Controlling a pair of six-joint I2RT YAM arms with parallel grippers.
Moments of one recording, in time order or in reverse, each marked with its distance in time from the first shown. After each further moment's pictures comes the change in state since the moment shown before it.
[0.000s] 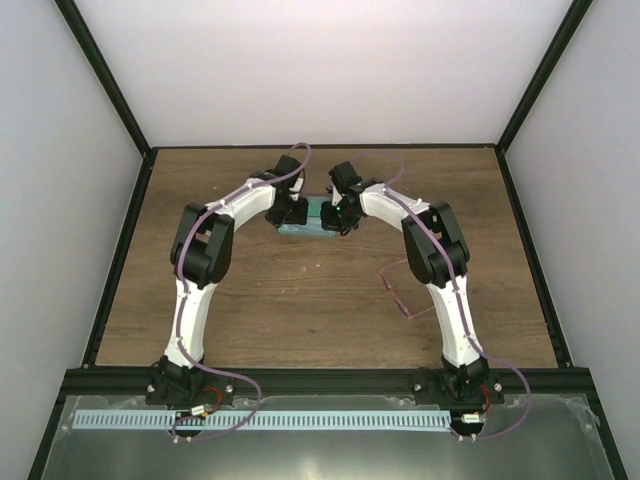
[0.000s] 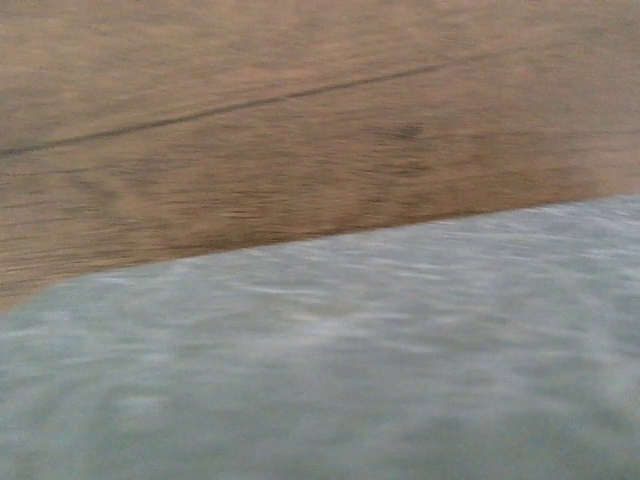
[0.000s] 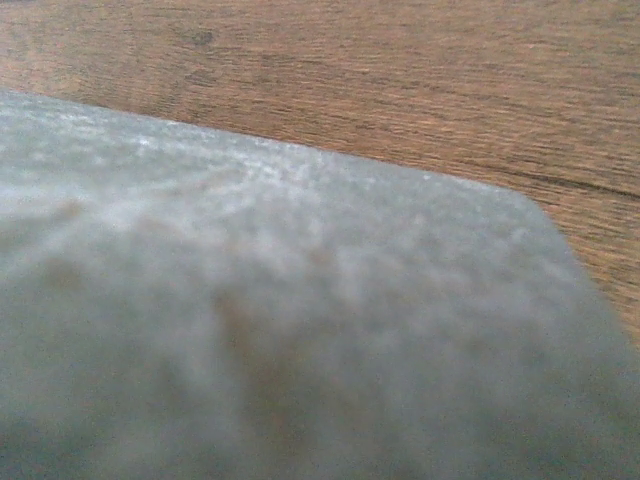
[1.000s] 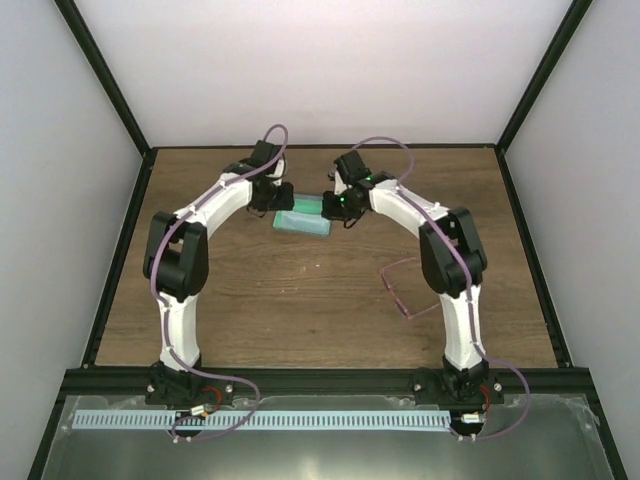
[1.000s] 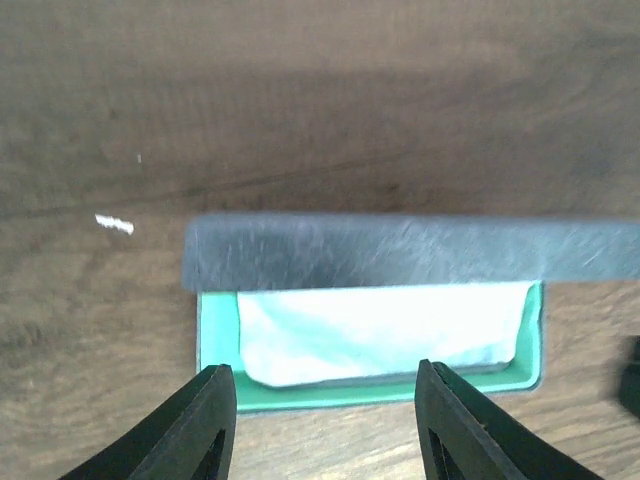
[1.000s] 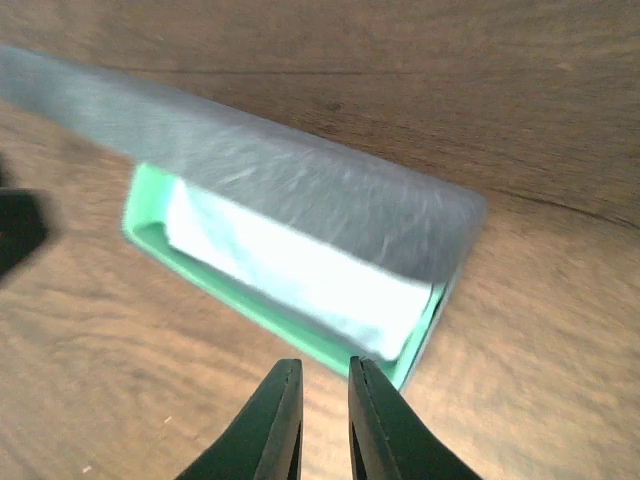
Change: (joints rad) left arm 0.063 -0.217 -0.094 0.030 -0.010 0.010; right arm 0.001 -0.114 -0.030 0.014 -0.007 -0.031
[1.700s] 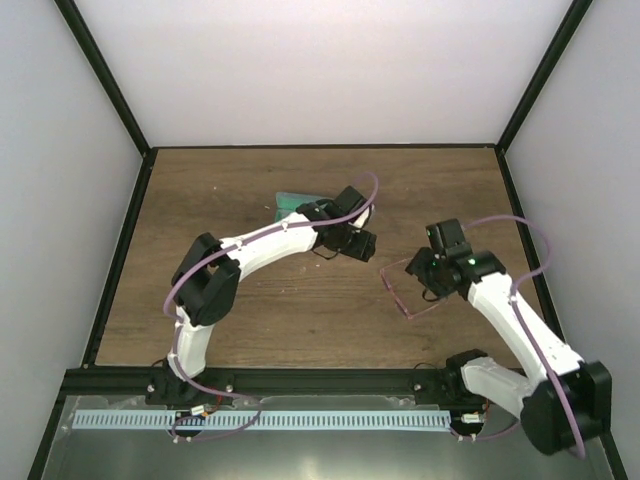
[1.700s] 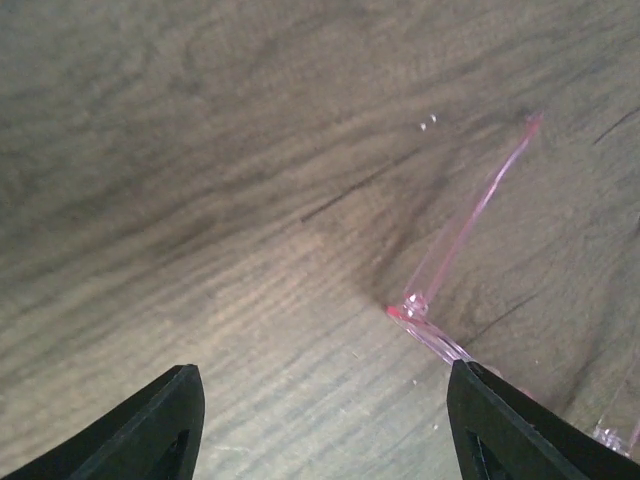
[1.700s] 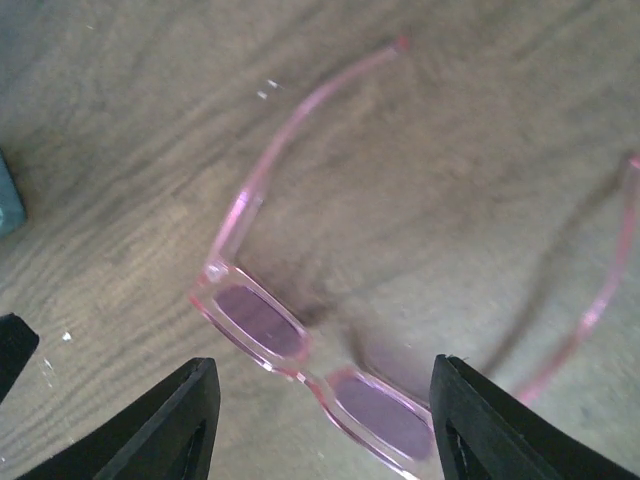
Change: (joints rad) left arm -0.475 -0.022 -0.037 0.075 0.005 -0.085; right arm -0.191 -1.086 -0.907 -0.200 0.309 0.488
